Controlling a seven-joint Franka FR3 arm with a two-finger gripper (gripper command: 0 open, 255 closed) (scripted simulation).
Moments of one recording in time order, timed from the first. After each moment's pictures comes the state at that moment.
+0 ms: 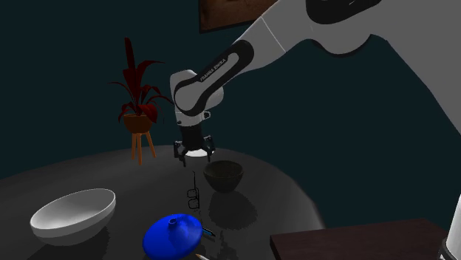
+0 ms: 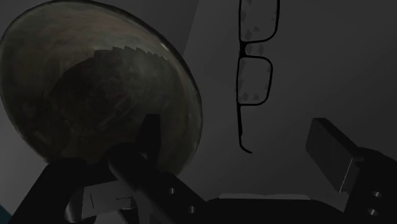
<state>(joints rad) 0.41 0.67 0.43 -1.59 -0.48 2.13 0.95</state>
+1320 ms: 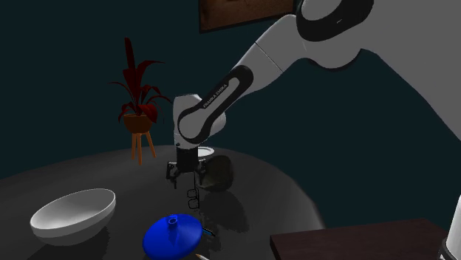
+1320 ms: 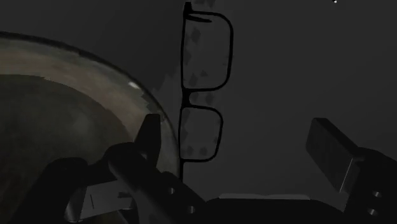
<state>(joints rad) 0.39 0.77 0.46 -1.67 -0.49 2.39 0.89</state>
